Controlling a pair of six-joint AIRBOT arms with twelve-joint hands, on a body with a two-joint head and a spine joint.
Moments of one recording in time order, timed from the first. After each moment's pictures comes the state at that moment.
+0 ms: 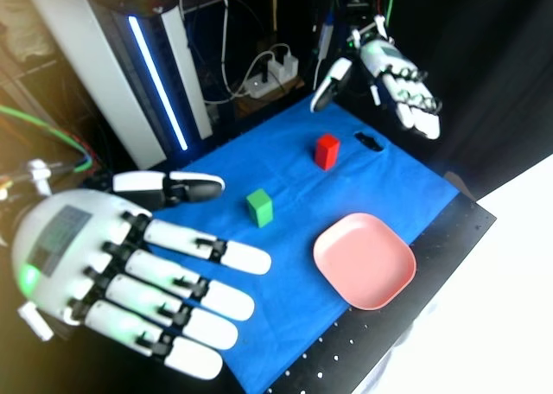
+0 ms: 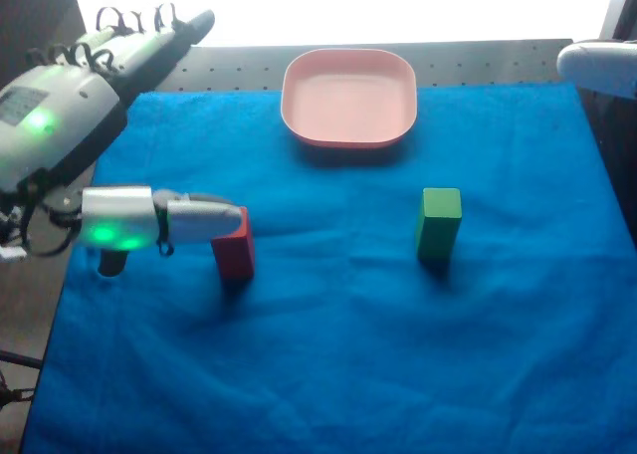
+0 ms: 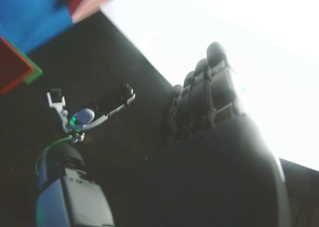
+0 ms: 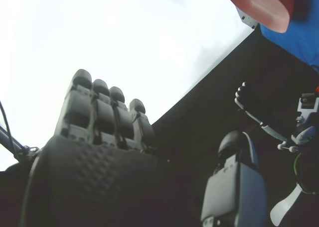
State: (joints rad) left arm 0.99 -1.00 1.12 -0.16 -1.17 1.02; right arm -0.82 -0.89 1.17 0.26 0.97 -0.85
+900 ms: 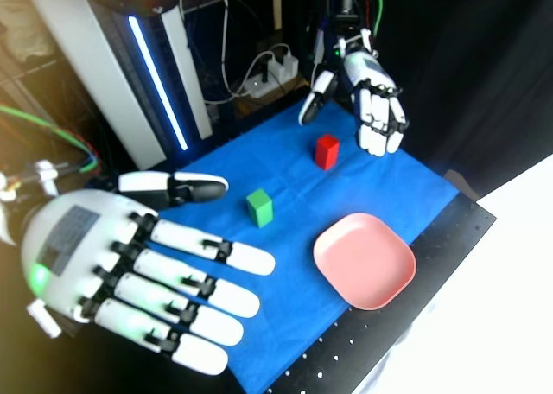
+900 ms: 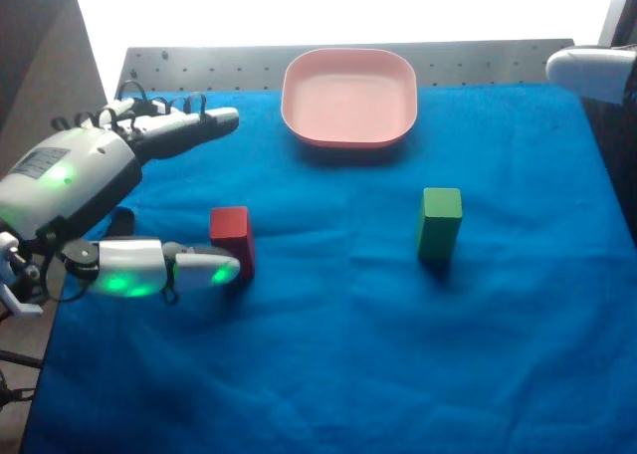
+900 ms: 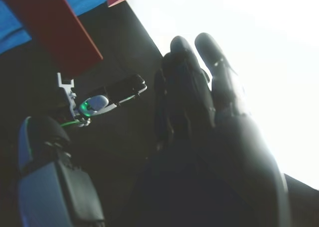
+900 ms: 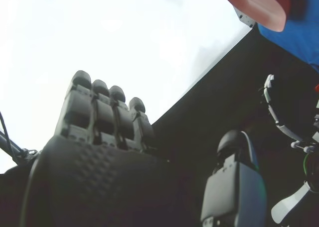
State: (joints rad) left arm 1.06 -1.06 1.15 -0.17 -1.12 0.95; right arm -0.82 -0.91 1.17 0.26 0.97 -0.85
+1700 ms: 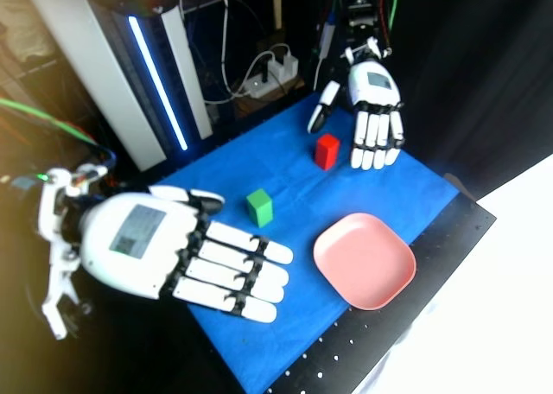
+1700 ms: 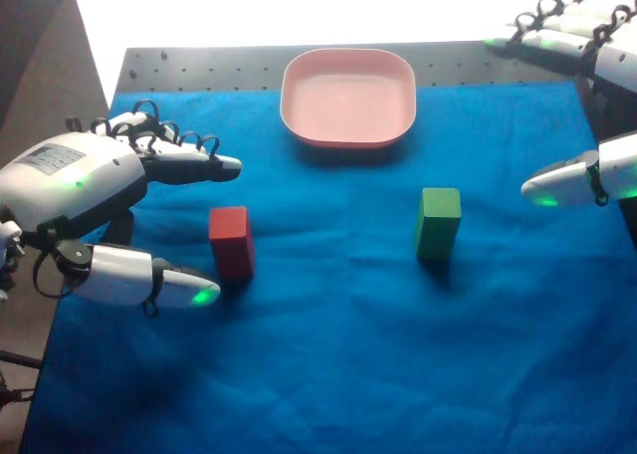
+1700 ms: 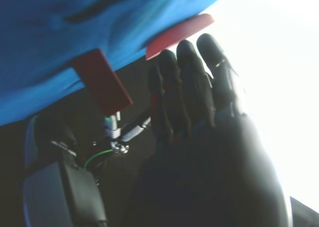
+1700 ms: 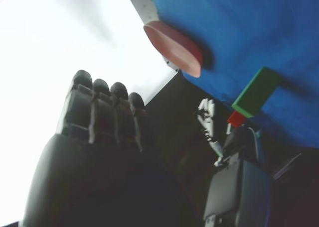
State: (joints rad) left arm 0.99 -1.01 1.18 0.00 -0.90 0.93; right arm -0.70 -0.90 1.19 -0.17 0.53 -0.79
